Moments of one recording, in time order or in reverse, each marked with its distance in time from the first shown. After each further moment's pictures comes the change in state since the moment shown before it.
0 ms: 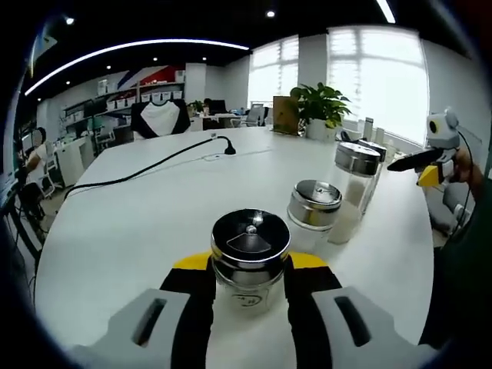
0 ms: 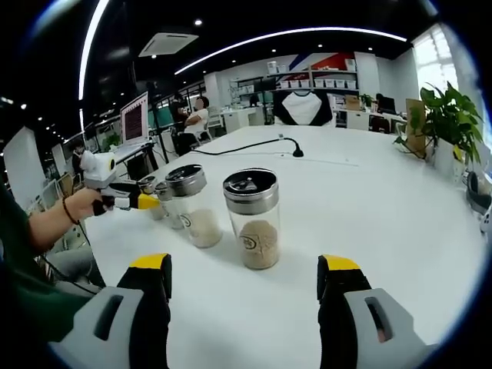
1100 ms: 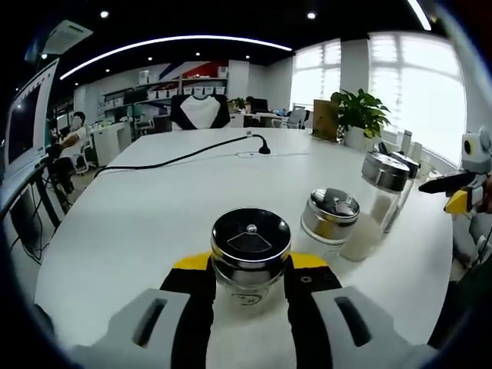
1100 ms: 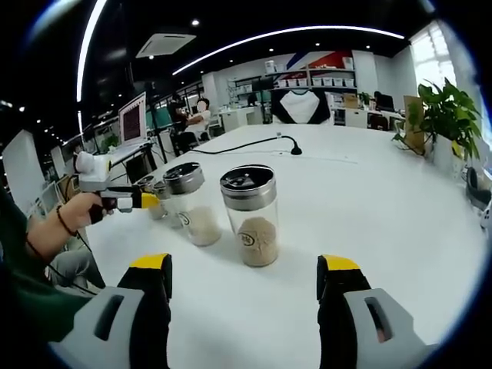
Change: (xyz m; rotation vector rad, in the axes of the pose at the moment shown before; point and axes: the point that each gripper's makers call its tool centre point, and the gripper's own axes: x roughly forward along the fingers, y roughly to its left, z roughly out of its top) left arm 0.000 0.008 -0.001 -0.118 -0.003 0.222; right arm 0.001 0.000 -0.003 0.011 0.003 -0.002
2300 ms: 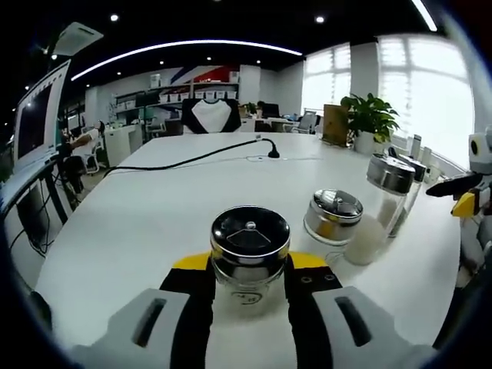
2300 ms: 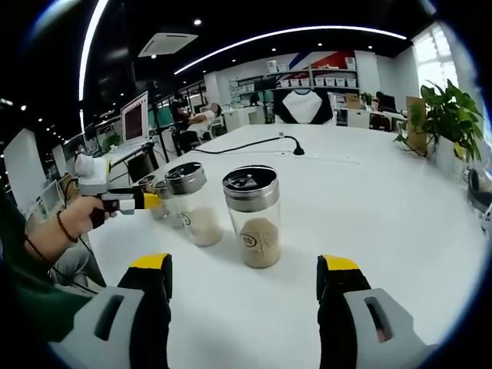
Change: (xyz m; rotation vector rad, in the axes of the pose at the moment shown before) left arm -0.004 -0.001 -0.001 -0.005 -0.040 0.049; right arm 0.000 0.001 -0.001 -0.003 0.003 0.005
